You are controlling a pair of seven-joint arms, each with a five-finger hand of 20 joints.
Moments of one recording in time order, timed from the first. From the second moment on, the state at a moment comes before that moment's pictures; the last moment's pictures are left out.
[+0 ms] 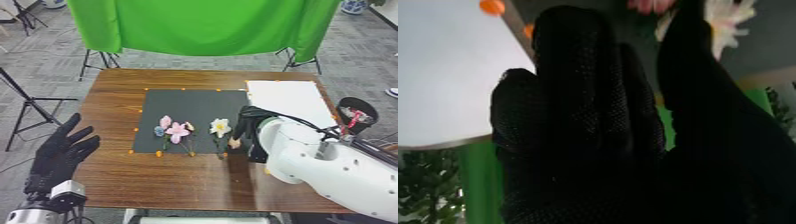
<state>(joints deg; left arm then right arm) 147.7 -43.8 -102.2 -131.2 24.9 18.2 29.2 -49.2 -38.5 24.2 -115.8 -92.3 -4.3 57.8</state>
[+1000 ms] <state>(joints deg) 151.9 -48.3 -109.6 -131.7 21.5 13.3 33.0 -99.8 -37.2 84.6 -123.2 -38.9 28.8 8.9</state>
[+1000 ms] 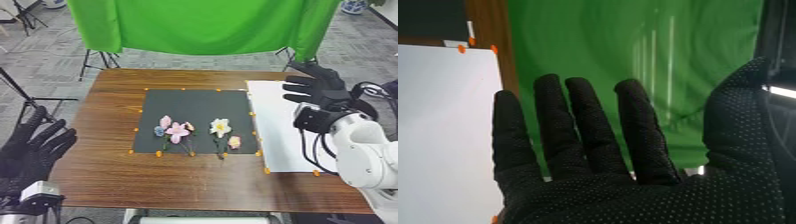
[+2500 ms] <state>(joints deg) 150.4 -44.6 -111.8 -129.5 18.6 15.4 35.5 -100.0 -35.0 84.4 -119.9 -29.9 23.8 4.1</state>
